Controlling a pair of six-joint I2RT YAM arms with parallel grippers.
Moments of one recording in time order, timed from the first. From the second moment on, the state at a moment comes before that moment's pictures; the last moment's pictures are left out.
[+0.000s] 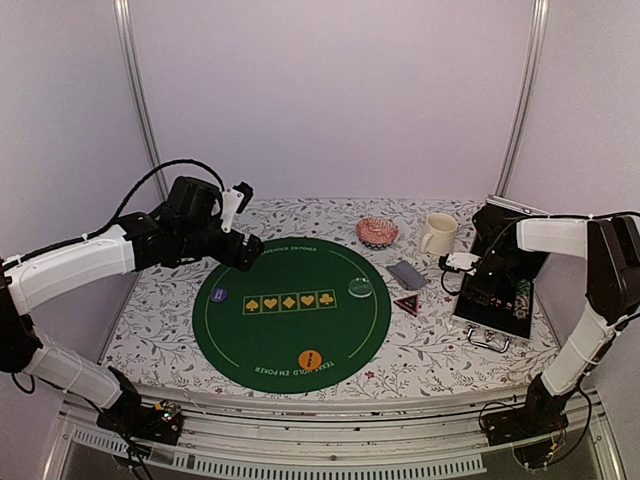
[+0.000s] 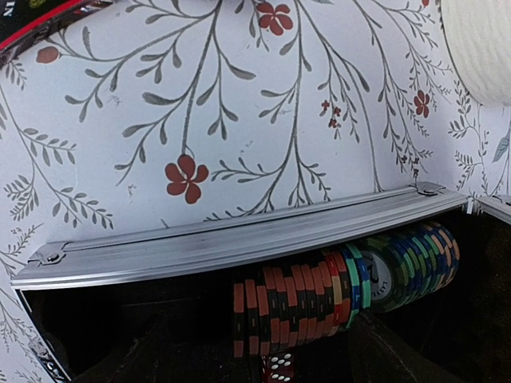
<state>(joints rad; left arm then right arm) -0.65 1.33 1.05 -0.36 -0.19 -0.01 0.20 1.67 1.05 -0.67 0.06 -0.88</state>
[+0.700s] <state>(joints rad) -0.65 1.33 1.05 -0.36 -0.19 -0.01 0.16 1.72 1.05 -0.65 0.05 -0.89</state>
